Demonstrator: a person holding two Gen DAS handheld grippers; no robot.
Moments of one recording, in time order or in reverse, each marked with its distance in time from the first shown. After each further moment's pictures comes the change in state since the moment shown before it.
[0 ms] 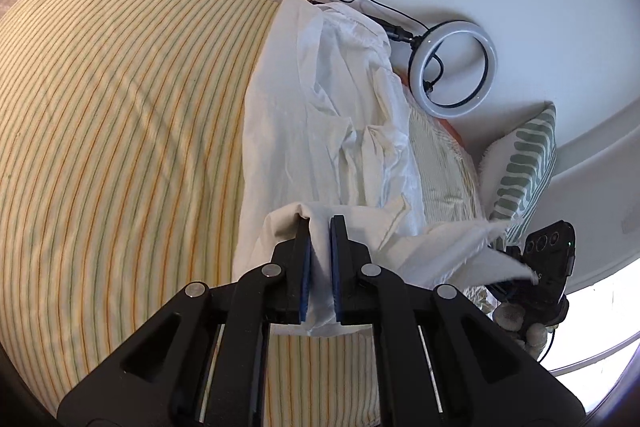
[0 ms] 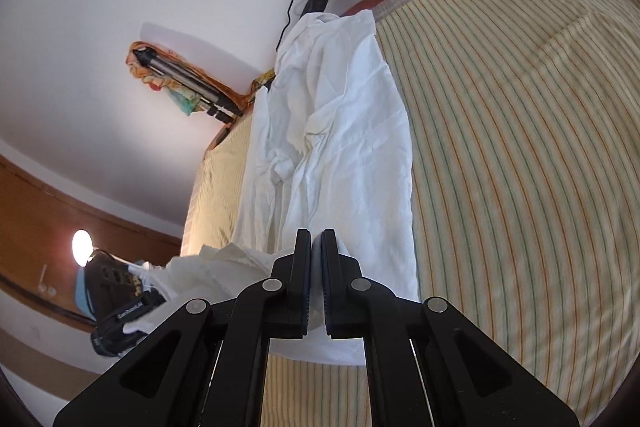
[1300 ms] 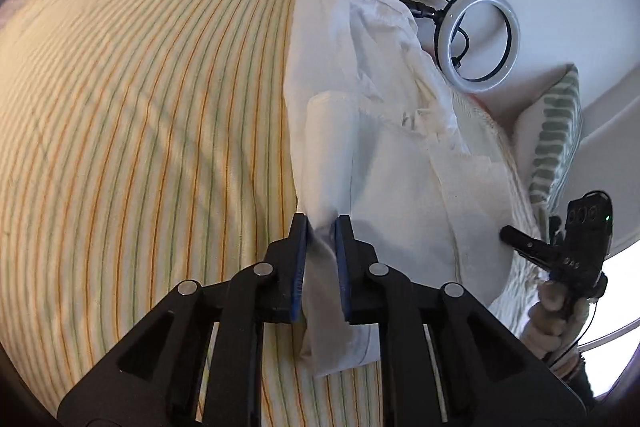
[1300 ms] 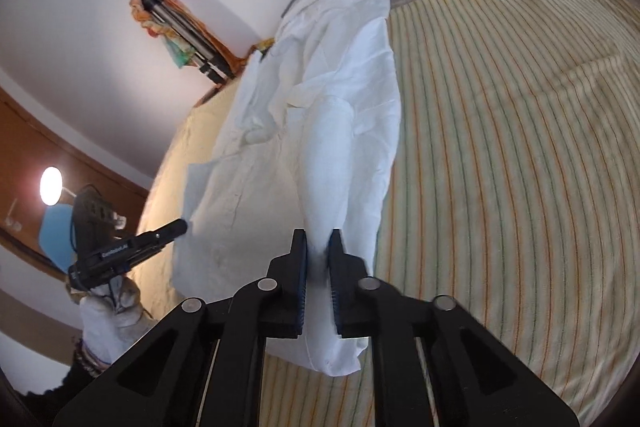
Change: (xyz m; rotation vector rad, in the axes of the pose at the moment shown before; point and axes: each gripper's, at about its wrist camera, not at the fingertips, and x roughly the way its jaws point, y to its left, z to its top) left arm 0.032 0.021 0.001 0.155 0.008 0.110; right arm 0.024 -0.013 -0.002 -0.187 0.089 -0.056
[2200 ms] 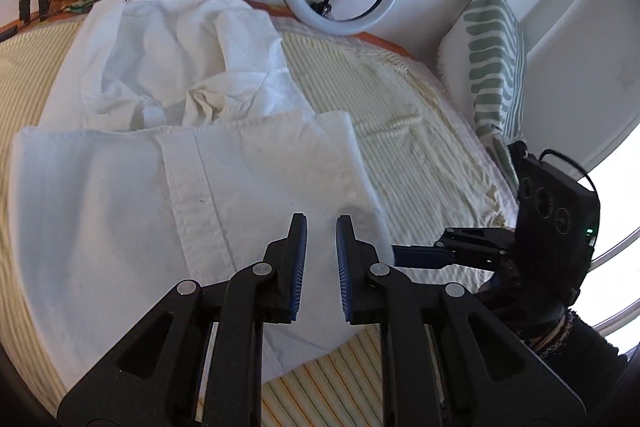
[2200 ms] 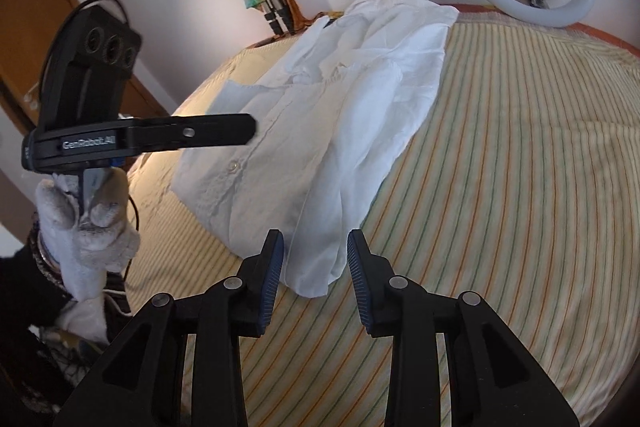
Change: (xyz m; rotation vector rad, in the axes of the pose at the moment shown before) left arm 0.065 -0.165 -0.018 0.293 0.083 -0.133; right arm -0.016 0.004 -0.038 -0.403 0.045 0.057
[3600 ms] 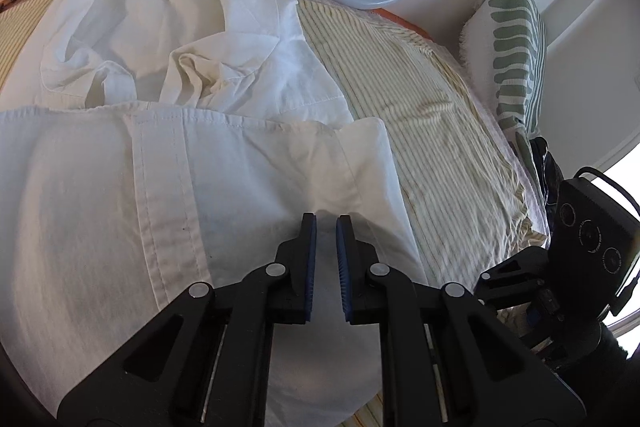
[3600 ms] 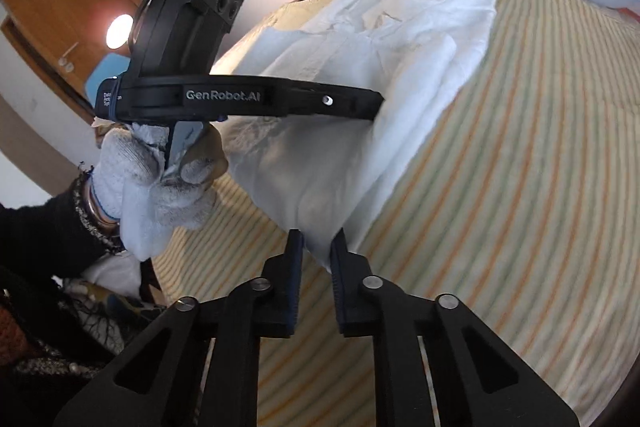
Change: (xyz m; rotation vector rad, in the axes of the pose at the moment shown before) left arm 0.048 0.013 0.003 -0.016 0.052 0.014; right arm 0.008 -0.015 -0.015 -0.054 0.152 0.154
